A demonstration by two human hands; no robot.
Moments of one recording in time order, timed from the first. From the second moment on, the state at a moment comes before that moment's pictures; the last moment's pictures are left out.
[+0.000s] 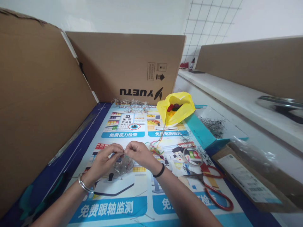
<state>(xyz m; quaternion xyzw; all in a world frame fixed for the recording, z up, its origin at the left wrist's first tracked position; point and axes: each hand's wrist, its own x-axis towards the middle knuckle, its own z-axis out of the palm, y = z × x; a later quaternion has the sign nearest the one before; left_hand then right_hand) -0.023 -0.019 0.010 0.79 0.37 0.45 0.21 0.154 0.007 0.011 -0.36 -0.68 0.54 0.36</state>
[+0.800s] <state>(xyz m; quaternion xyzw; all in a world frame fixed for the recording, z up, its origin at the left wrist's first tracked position) -0.055 -0.007 0.033 0.78 0.46 0.39 0.18 0.152 0.003 0.005 -0.39 -0.71 0.46 0.36</state>
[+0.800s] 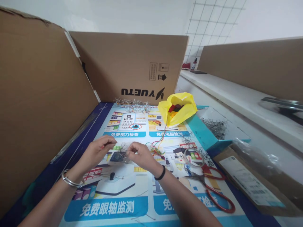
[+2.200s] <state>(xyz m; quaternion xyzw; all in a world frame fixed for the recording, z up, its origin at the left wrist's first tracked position) -0.024 -0.024 0.025 0.83 0.51 0.21 0.11 0.148 0.006 -0.004 -0.40 -0.67 0.49 0.39</state>
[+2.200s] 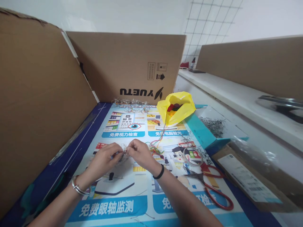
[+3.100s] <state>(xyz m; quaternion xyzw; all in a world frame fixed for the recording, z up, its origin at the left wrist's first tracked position) -0.035 -0.024 0.037 0.71 0.45 0.38 0.39 0.143 -0.005 0.007 -0.41 -0.77 0.29 0.39</state>
